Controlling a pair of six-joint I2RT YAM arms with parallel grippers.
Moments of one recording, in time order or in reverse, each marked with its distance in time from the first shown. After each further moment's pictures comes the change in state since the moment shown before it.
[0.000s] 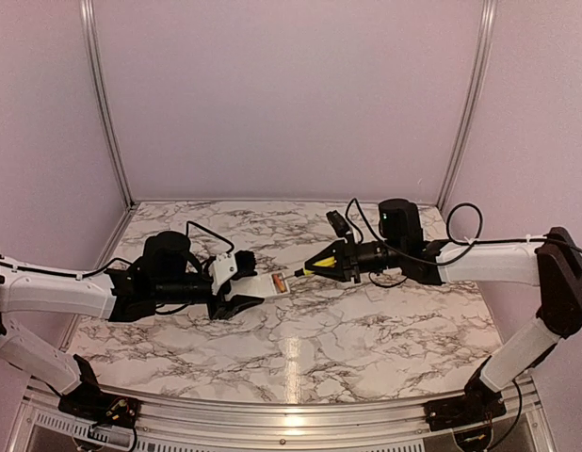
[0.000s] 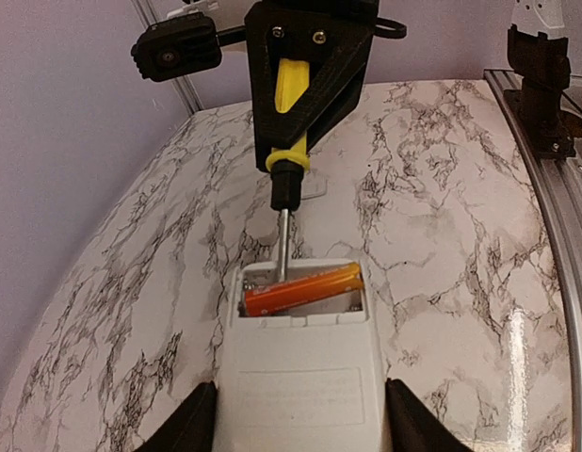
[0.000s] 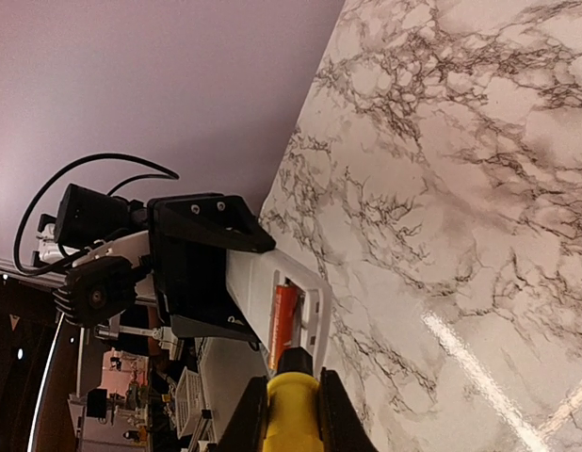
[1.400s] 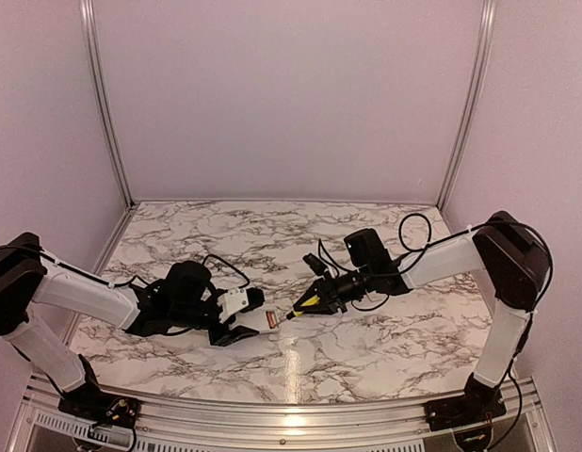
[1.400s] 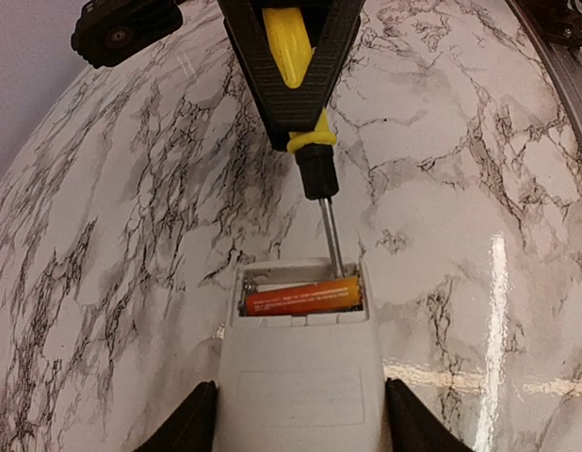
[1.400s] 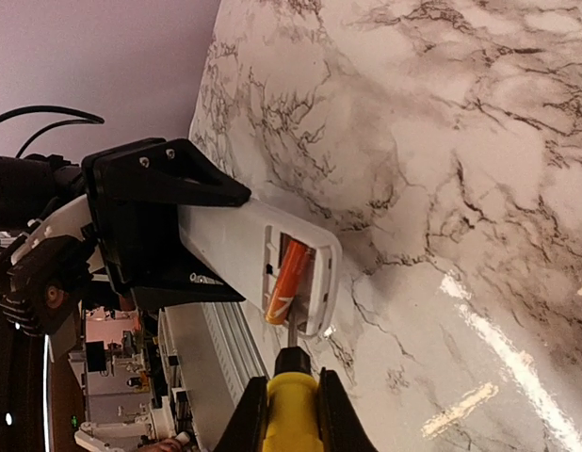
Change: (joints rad) left arm -0.012 0.190 -0.087 0.021 -0.058 0.003; right arm 0.029 0.307 0.047 -0.089 -0.080 -0.183
